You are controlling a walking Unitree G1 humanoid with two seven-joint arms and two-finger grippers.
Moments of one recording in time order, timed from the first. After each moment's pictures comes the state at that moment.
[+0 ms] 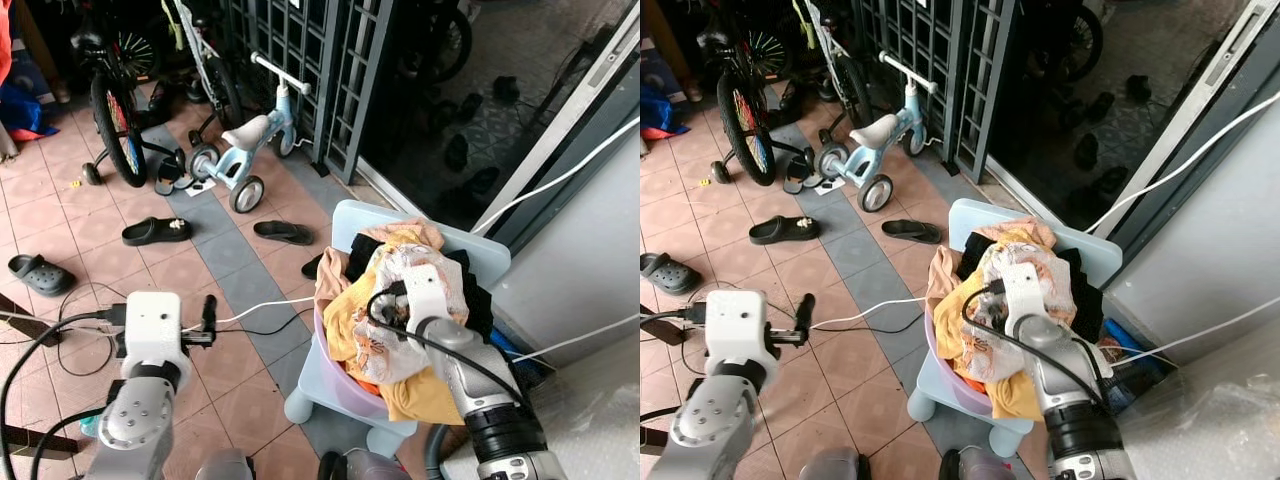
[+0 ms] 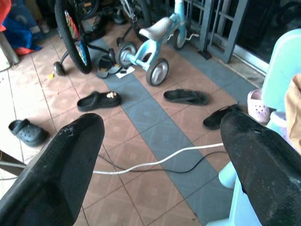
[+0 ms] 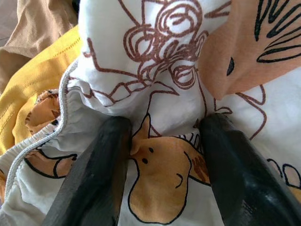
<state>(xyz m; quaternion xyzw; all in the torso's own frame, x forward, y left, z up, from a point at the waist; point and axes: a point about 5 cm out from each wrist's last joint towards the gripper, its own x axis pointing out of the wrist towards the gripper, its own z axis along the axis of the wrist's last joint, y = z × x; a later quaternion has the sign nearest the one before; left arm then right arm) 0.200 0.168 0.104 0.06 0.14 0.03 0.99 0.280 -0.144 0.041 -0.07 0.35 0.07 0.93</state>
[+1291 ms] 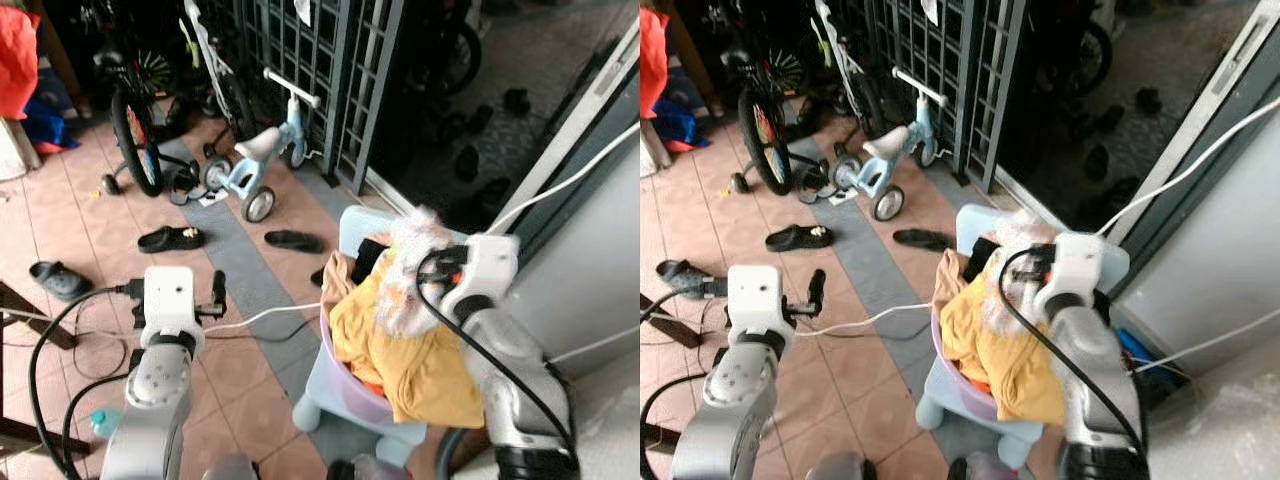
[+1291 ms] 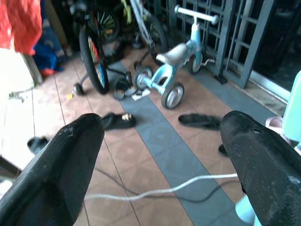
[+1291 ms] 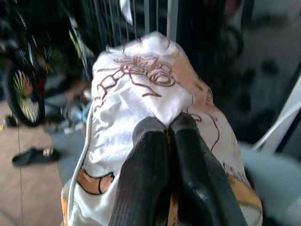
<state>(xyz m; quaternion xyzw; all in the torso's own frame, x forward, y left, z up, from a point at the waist) 0.236 0.167 0.102 0.06 0.10 0.05 0.99 0.260 -0.174 0.138 0.03 0.03 0.02 1.00</state>
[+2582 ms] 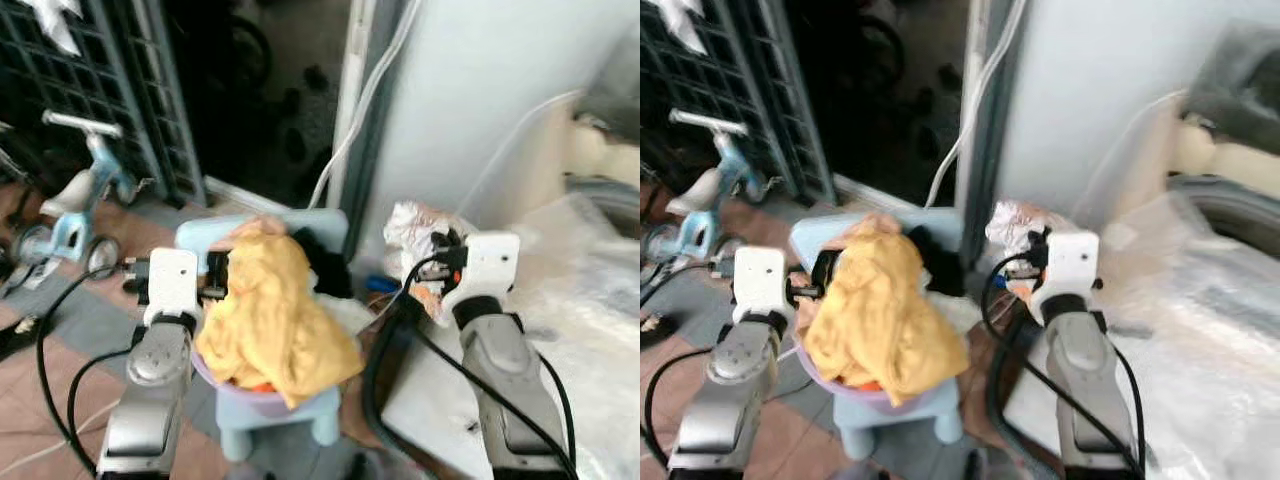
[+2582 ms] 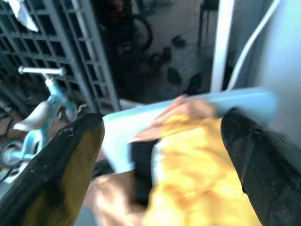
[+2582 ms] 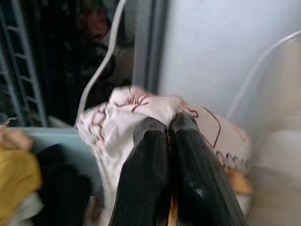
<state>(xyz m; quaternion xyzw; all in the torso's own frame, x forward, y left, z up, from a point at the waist) 0.259 0.164 0.105 0.06 0.07 0.02 1.00 0.261 -0.157 0.138 -0.03 -0.02 0.02 1.00</state>
